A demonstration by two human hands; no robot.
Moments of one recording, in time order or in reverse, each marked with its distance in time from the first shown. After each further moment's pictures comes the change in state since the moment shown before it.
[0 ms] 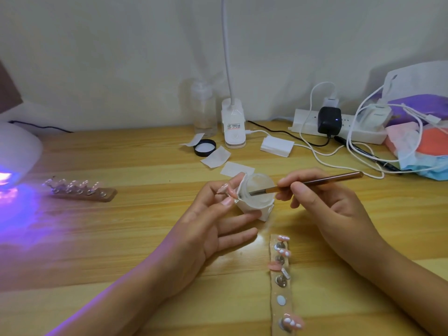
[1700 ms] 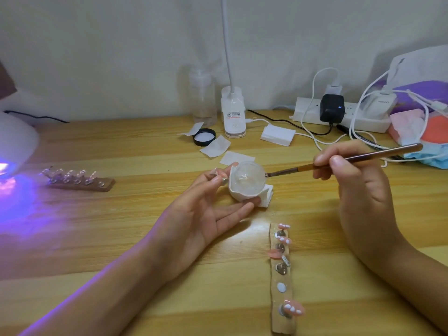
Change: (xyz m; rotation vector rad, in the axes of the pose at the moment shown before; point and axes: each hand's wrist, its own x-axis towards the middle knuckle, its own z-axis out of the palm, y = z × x) left_hand 0.000 0.008 -0.002 -0.224 0.045 -0.116; right_hand 0.001 0.000 -0.006 -0.036 0.215 -0.217
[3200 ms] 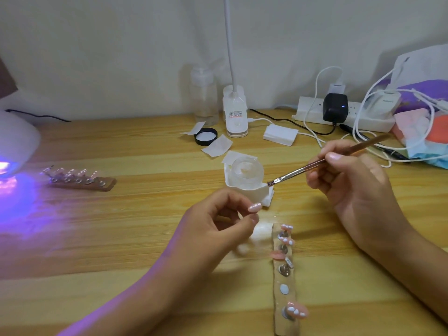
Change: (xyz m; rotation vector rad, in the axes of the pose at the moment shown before) left_hand -0.008 -0.025 0.001 0.832 0.178 0.285; right_hand 0.009 0.003 -0.004 0.424 -0.003 0.375
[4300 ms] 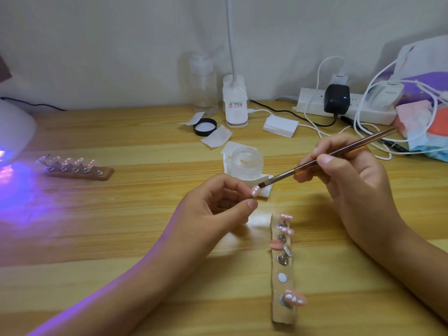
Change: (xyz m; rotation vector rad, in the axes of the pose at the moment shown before) left_hand 0.002 0.004 -0.002 -0.106 -0.028 -0.004; right_hand -0.011 0.001 0.006 -0.216 -0.039 -0.117
